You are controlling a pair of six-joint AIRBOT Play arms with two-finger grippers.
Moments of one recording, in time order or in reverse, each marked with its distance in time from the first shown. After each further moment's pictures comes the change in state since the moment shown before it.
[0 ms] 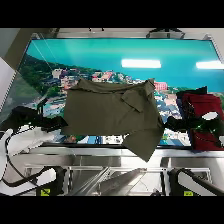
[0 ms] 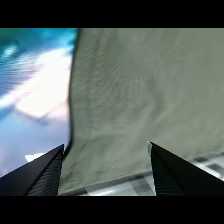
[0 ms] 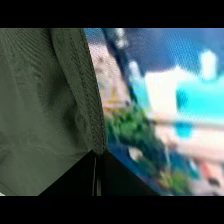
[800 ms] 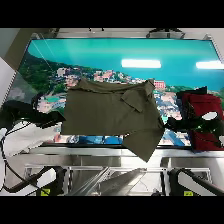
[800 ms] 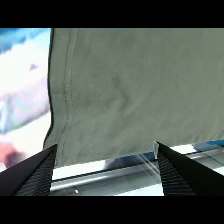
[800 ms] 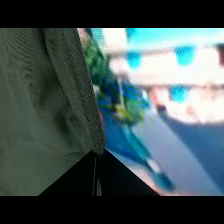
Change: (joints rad) left arm 0.011 0.106 0.092 0.021 0.094 -0.097; right arm -0.001 0.000 0.000 -0.027 -0.002 0.004
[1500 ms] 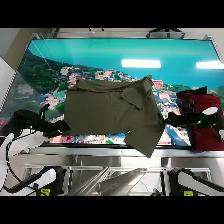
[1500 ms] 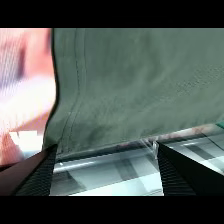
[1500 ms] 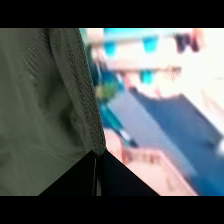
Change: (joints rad) left arm -0.021 0.000 -0.187 -0.004 -0.059 -0.031; right arm 0.000 -0.069 0.066 0.029 -0.003 -0.021
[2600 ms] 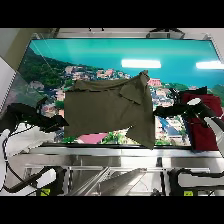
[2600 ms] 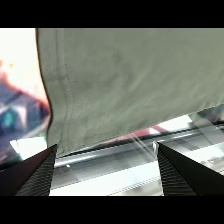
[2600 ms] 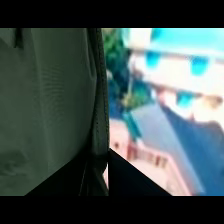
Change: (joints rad) left arm 0.000 -0.001 0.131 -0.007 0.114 0.011; right arm 0.179 -0.245 0.181 0.138 -0.108 -0.179
